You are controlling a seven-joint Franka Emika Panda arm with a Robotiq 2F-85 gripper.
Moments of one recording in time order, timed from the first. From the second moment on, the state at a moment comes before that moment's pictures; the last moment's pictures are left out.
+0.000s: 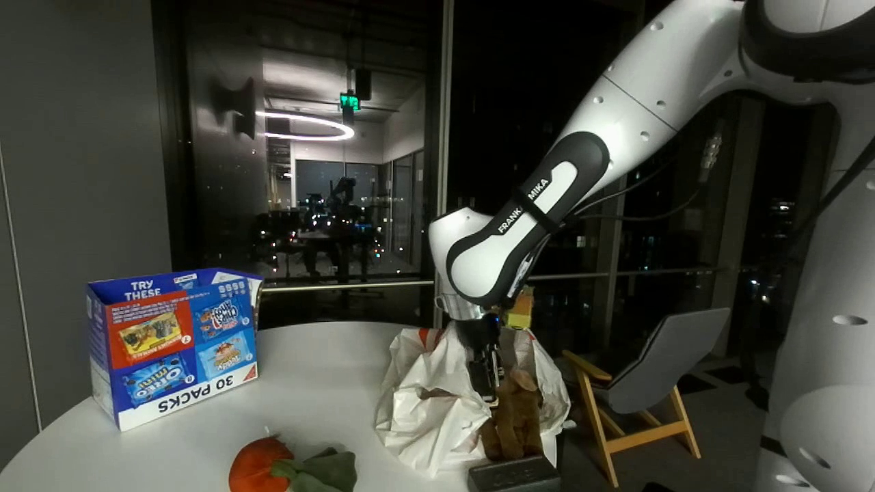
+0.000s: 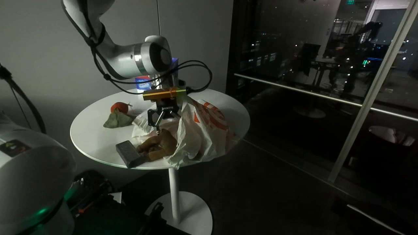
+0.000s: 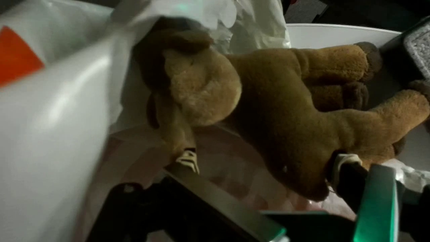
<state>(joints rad) 0.05 -0.07 0.01 -2.48 -0.31 2.20 -0.29</state>
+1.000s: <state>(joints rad) 0.02 -0.02 0.01 -2.59 -0.30 2.26 -0.28</state>
